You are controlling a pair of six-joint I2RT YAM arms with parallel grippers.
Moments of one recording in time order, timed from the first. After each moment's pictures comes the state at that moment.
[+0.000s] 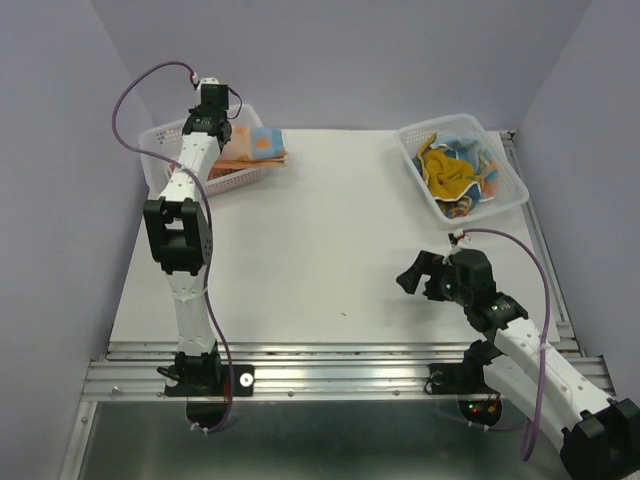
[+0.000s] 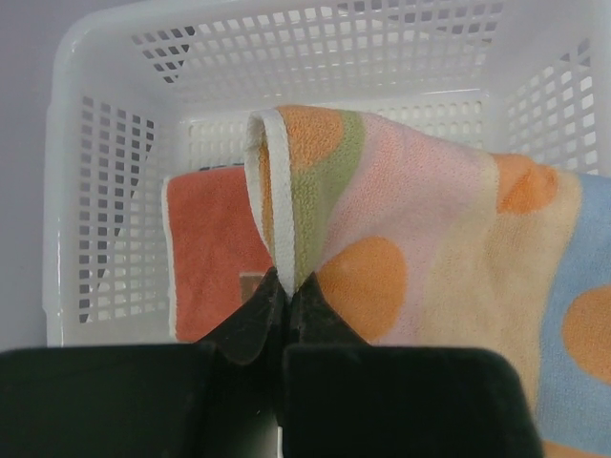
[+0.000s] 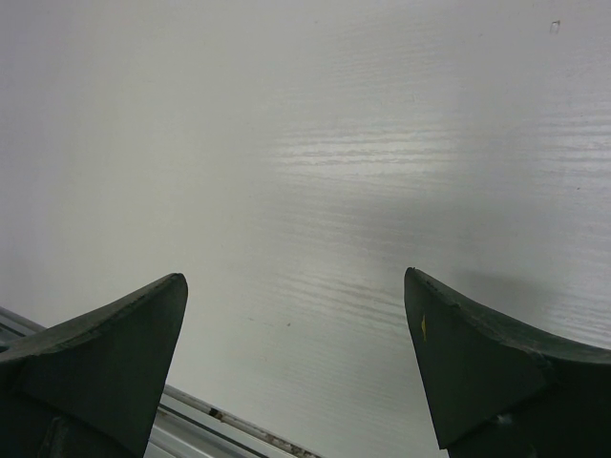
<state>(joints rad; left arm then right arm) -0.08 2.16 2.10 -0.60 -0.46 -0.13 0.37 0.70 0.35 -0.26 -0.13 0.60</state>
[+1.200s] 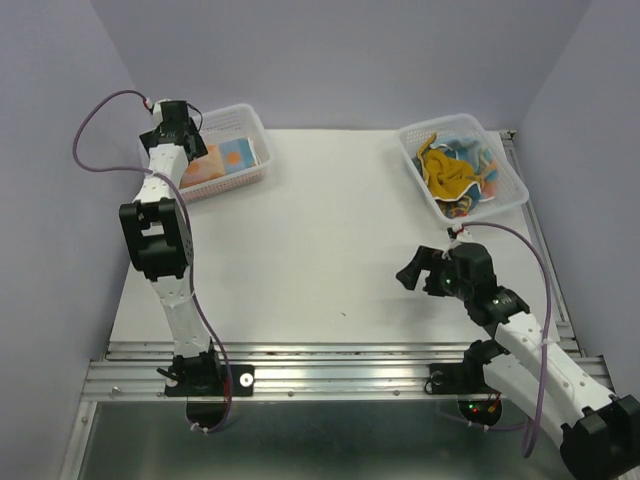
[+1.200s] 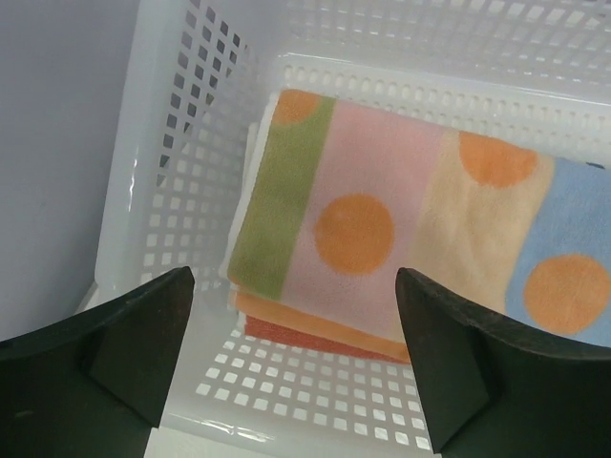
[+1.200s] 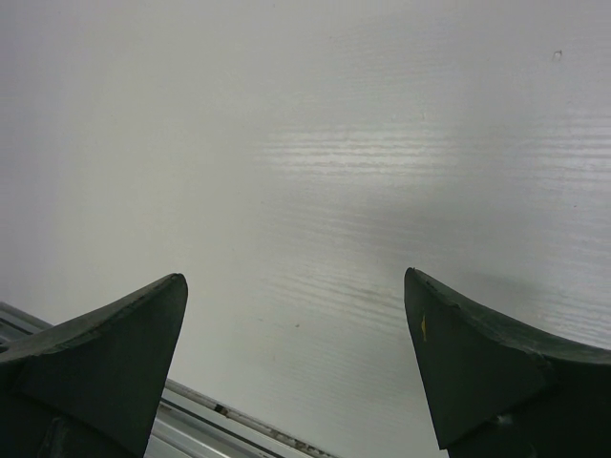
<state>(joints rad) 0.10 2.10 1.89 -0.51 -0.40 -0.27 0.37 0.73 0.40 -0.30 -0.14 0.58</state>
